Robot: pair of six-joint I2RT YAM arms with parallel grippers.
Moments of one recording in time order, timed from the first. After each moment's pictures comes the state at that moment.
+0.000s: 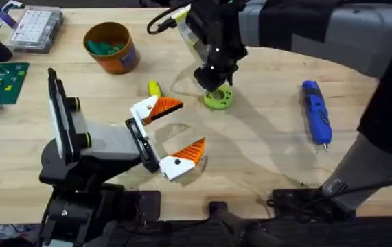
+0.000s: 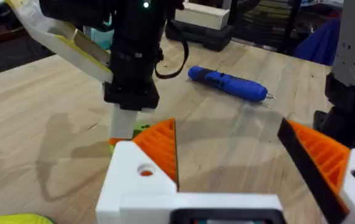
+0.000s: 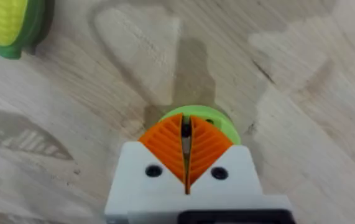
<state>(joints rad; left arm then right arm) -0.13 0.00 0.01 -0.08 0.95 -0.05 0.63 1.99 1.53 -0.94 -0.01 -0.06</state>
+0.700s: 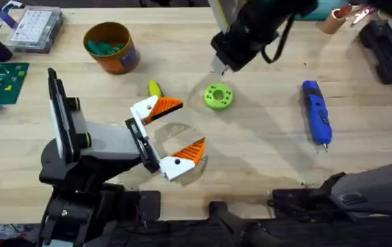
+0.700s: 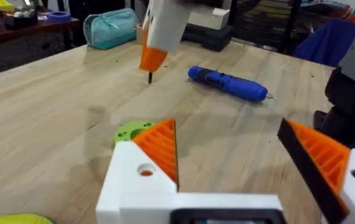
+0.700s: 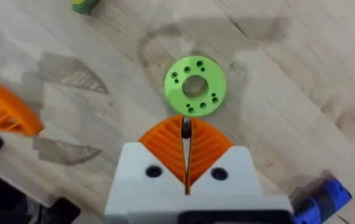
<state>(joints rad) -0.13 0.00 0.01 -0.08 0.95 -0.05 0.65 1.69 1.69 -1.26 -0.01 -0.05</state>
